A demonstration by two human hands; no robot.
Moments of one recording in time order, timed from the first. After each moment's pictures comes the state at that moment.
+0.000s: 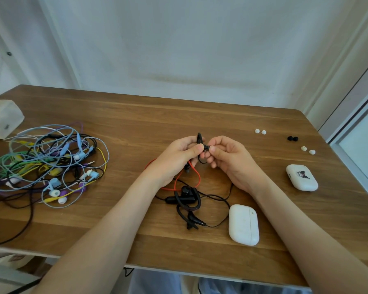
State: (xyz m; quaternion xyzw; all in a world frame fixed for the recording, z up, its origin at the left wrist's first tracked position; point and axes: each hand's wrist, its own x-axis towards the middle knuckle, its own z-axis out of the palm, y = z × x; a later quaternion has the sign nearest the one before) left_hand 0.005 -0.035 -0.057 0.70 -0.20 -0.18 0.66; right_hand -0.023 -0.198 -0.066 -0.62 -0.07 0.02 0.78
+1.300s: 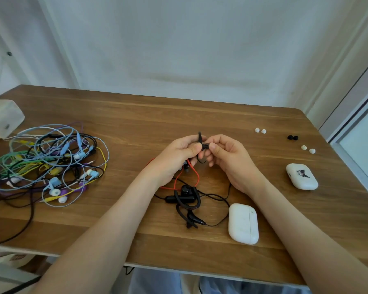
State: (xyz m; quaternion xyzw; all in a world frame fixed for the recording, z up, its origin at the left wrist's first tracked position) left_hand 0.008 -0.032 -0.061 0.70 -0.21 -0.19 0.65; right_hand -0.026 -0.193 -0.066 -0.66 -0.07 -0.01 0.74
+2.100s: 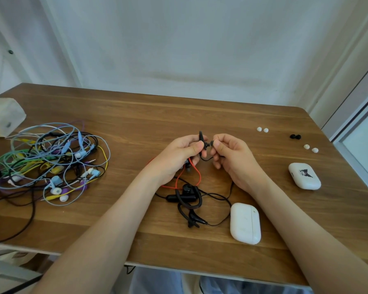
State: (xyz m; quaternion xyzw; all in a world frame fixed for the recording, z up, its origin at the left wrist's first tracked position) left_hand 0.007 -0.031 -0.059 0.68 -0.20 -0.21 0.67; right_hand -0.024 -0.193 -0.066 -0.67 -0.01 -0.02 0.74
